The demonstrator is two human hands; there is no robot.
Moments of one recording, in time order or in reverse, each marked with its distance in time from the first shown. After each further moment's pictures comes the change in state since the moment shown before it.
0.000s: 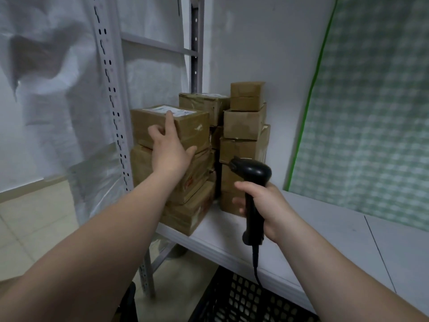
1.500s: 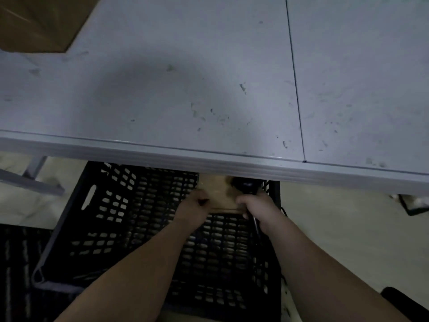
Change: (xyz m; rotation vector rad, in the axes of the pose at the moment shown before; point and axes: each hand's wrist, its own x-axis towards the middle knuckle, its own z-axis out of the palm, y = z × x) left_hand -0.407 -0.067 0.355 0.133 -1.288 -0.349; right_hand -0.047 0.357 -0.313 -0.129 0.400 0.798
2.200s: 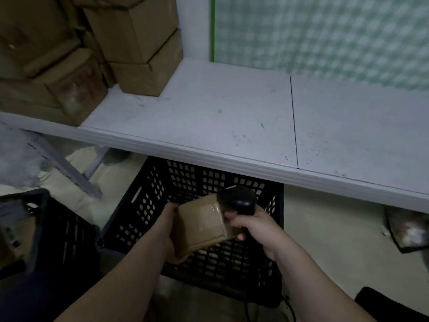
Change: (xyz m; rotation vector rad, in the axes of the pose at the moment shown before) left_hand -0.138 -0.039 -0.089 -1.122 -0.058 -0.620; right_hand -0.162 -0.016 0.028 0.019 -0.268 -0.277
